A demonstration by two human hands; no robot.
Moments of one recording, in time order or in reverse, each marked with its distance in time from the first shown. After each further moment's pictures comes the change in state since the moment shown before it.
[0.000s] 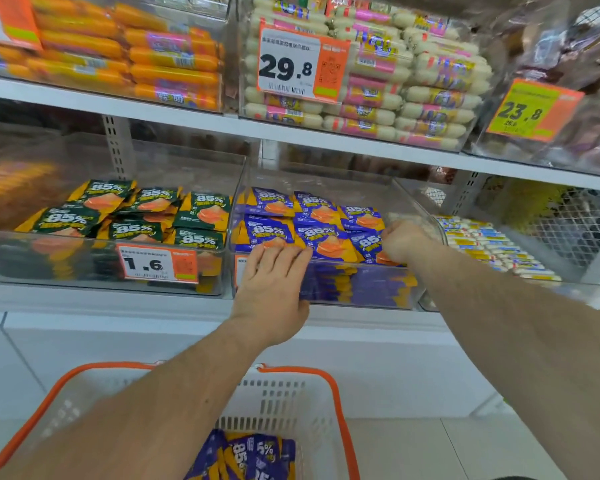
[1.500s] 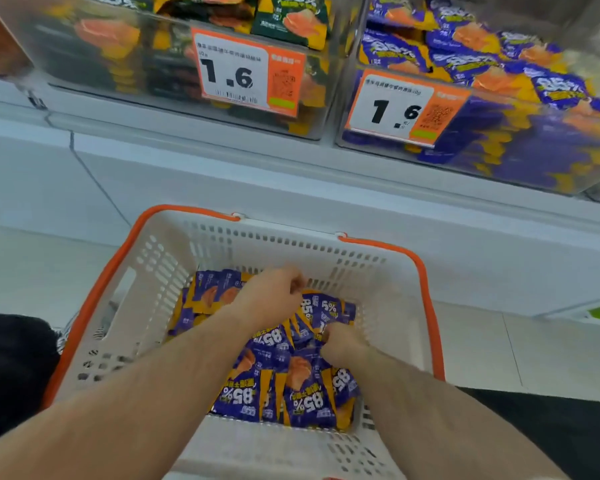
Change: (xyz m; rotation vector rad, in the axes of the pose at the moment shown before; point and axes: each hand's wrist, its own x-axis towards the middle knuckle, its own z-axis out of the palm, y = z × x) left_hand -0.199 -0.060 0.077 -0.632 -0.807 -0.579; right_hand -0.187 0.145 0.357 -0.520 -0.921 -0.030
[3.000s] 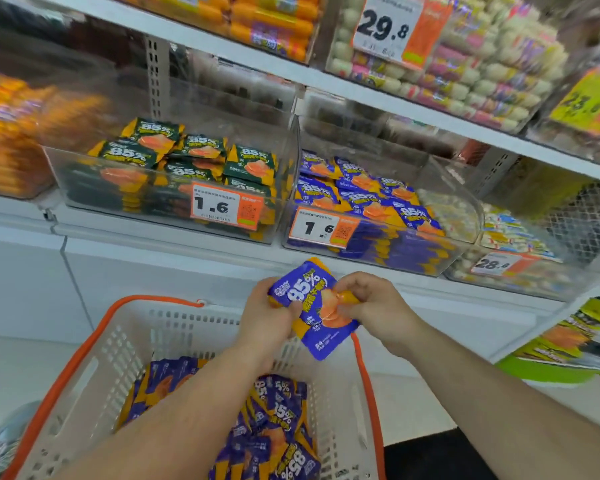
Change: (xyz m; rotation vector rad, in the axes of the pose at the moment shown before) left_hand -0.039 0.116 -0.053 -1.090 0.335 0.000; right_hand -0.209 -0.016 -0.188 0.917 0.573 -0.425
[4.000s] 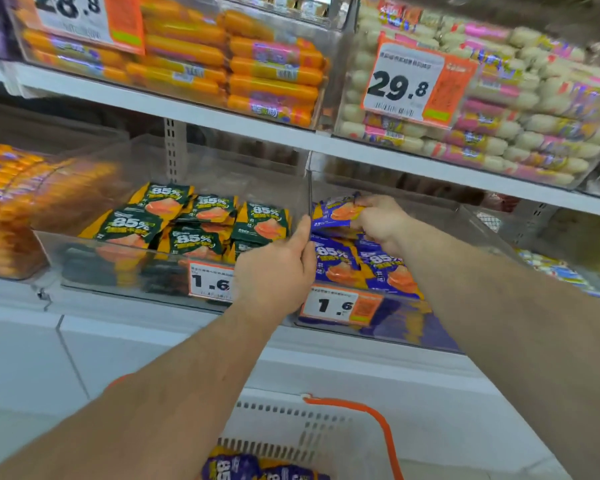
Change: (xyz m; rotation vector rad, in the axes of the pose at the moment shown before) left_hand 0.103 0.125 0.009 1.216 0.435 0.954; right_hand 0.198 -0.141 -0.036 -0.227 0.215 -0.108
